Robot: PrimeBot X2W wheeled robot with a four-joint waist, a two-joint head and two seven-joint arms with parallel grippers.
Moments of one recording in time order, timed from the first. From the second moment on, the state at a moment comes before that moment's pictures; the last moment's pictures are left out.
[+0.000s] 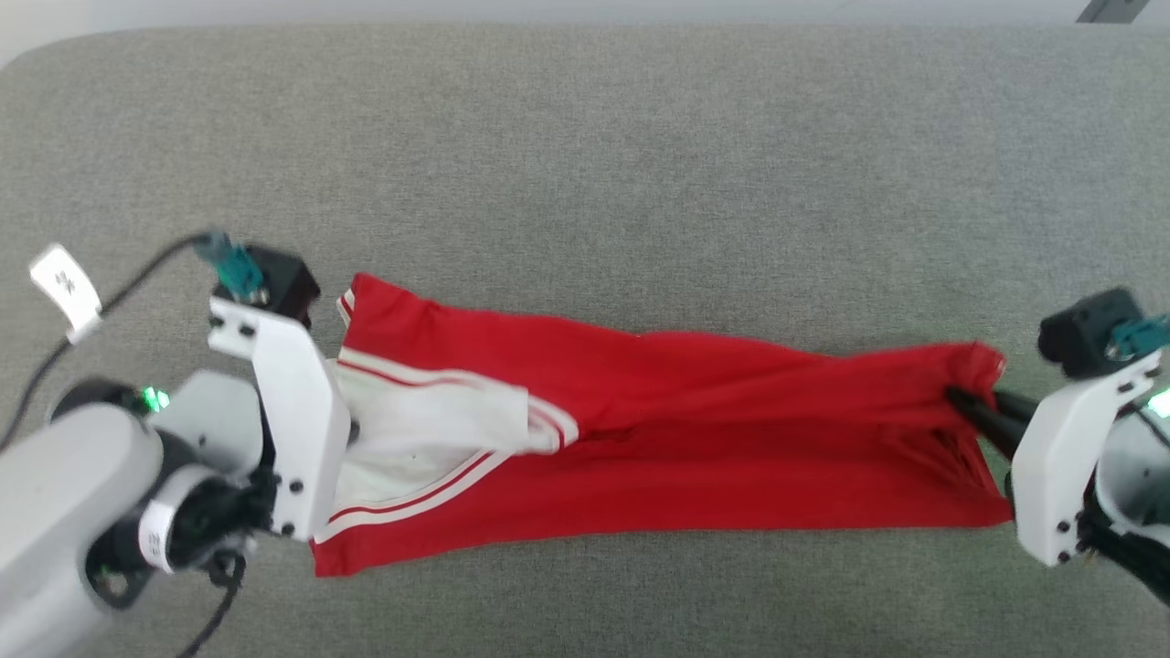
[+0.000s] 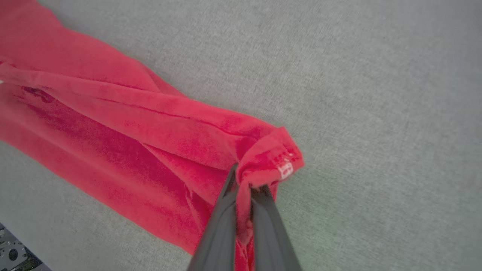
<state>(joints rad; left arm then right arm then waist) -0.78 0.95 -0.98 -0.21 -1.19 0.41 0.83 -0.25 -0.60 0.23 -0.10 0.63 0.13 0.68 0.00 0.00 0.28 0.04</state>
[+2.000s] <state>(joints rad) -0.08 0.46 -0.23 0.07 -0.72 0.08 -0.26 -0.24 -0.46 0.06 0.18 0.82 0.13 0.83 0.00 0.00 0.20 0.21</state>
